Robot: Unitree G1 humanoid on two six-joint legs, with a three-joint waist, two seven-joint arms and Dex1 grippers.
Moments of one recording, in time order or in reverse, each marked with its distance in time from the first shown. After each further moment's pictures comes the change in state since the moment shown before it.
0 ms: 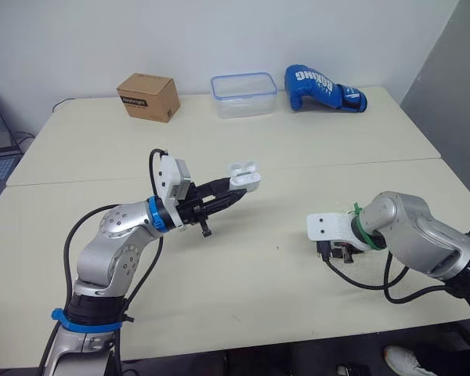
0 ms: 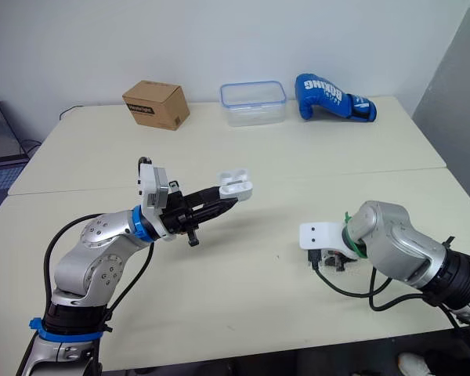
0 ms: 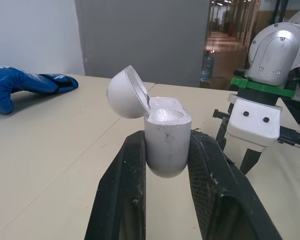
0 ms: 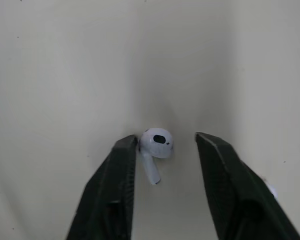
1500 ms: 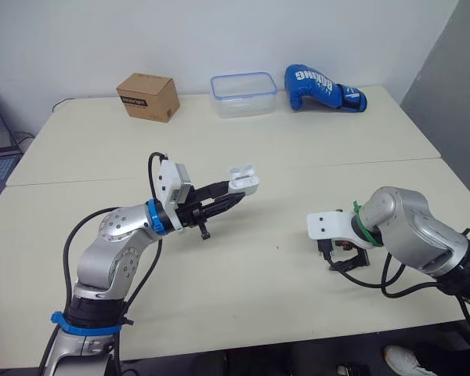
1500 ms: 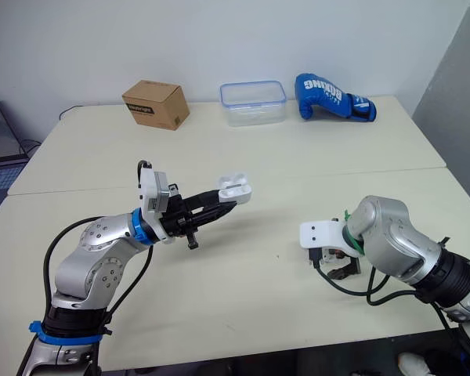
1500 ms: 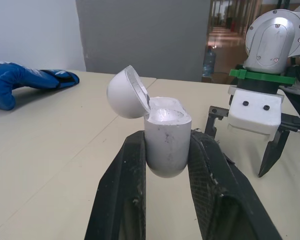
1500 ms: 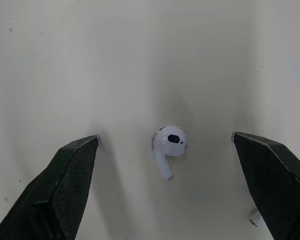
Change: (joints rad) left arm 0.021 -0.001 0.000 0.007 0.026 -0.025 -0.014; right arm 0.020 0.057 -0.067 0.041 -0.109 -0.014 0.161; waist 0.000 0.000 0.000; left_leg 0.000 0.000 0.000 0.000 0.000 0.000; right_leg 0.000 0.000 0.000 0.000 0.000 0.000
